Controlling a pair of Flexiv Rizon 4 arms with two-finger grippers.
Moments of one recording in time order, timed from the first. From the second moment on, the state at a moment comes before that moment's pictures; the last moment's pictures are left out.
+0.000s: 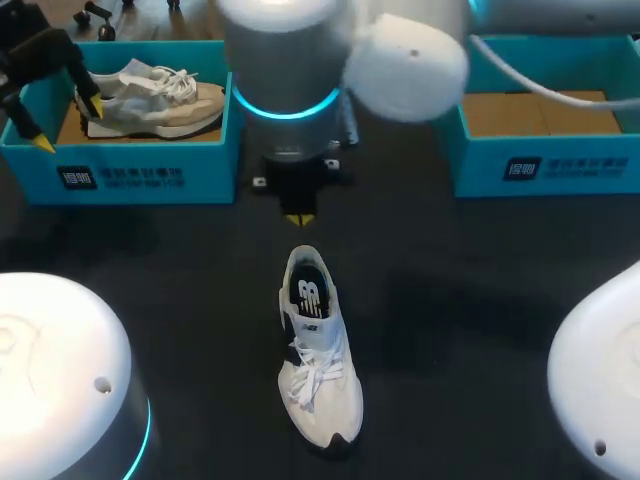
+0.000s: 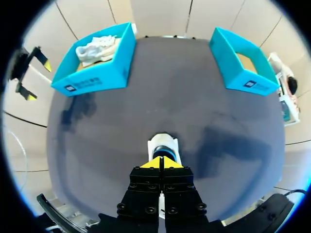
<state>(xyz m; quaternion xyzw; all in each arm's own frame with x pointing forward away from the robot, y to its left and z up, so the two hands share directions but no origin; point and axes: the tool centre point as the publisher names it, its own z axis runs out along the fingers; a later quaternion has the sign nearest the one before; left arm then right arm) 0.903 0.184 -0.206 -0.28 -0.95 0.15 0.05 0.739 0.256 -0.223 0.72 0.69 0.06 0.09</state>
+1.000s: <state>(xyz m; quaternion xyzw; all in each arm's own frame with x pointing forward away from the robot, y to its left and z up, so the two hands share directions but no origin) 0.903 0.184 -0.206 -0.28 -0.95 0.15 0.05 0.704 0.251 -0.261 0.66 0.74 0.01 0.15</state>
